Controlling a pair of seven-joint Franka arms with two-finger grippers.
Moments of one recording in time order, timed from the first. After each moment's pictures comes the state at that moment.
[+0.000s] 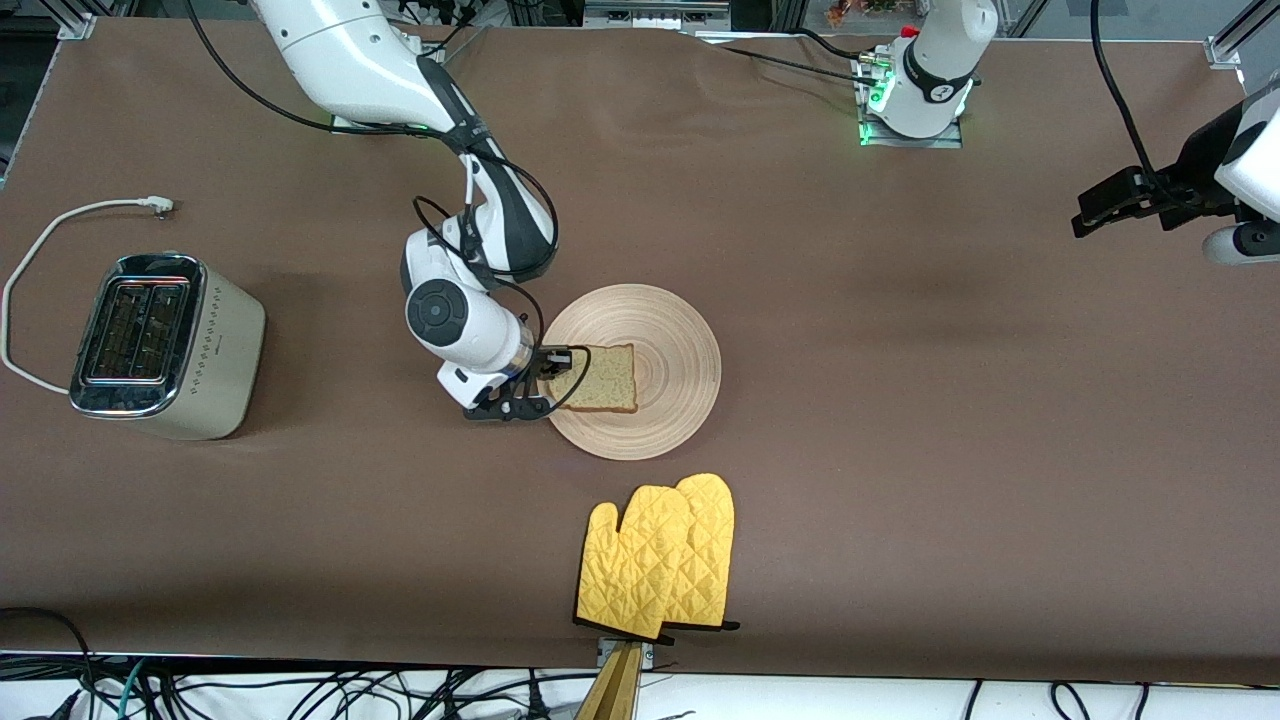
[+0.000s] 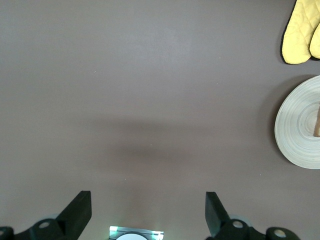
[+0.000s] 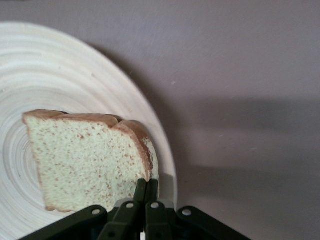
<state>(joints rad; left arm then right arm) 0.00 0.05 -0.04 -1.47 -0.04 1.40 -0.17 0.60 0.65 -0.11 -1.61 0.31 2.24 0.28</state>
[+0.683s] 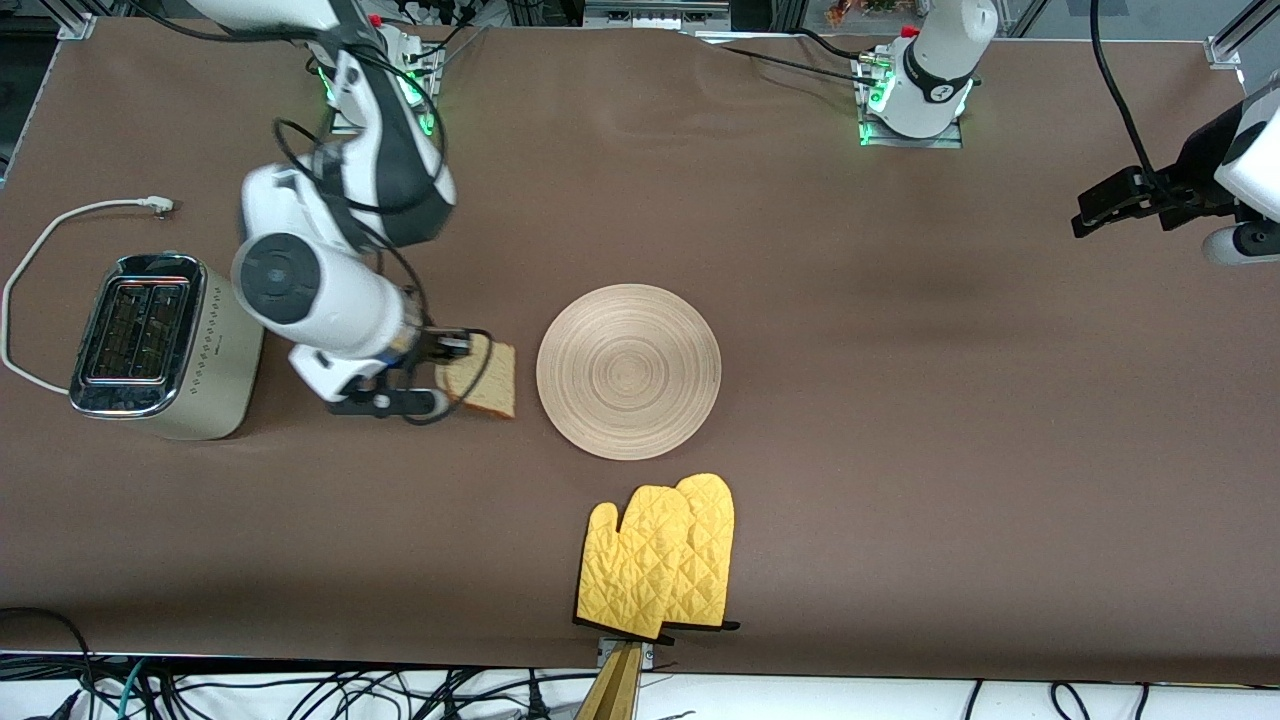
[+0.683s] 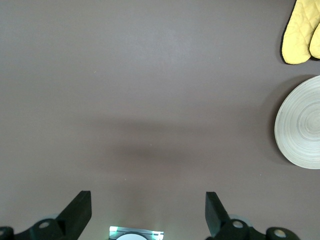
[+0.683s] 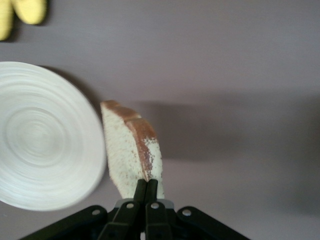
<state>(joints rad) 0.00 0.05 -0.04 -1.47 -0.04 1.40 -0.17 0.60 0.47 -0.32 -1.43 0.18 1.72 0.28</state>
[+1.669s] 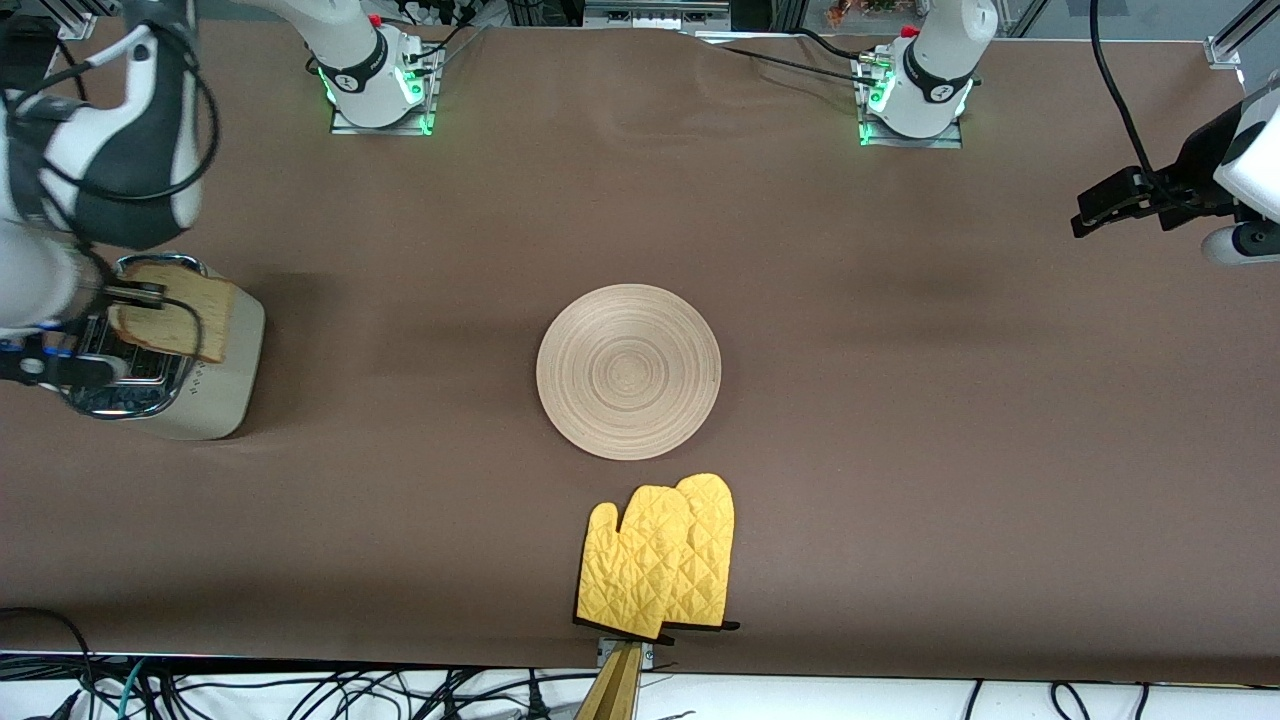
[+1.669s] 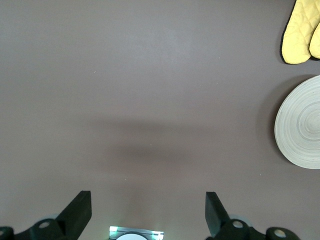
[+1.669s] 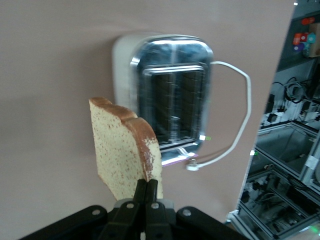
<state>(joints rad) 0.00 0.05 -0.04 -1.47 -0.04 1.40 -0.17 0.58 0.44 -0.74 -1.32 -0.15 1.38 -0.09</state>
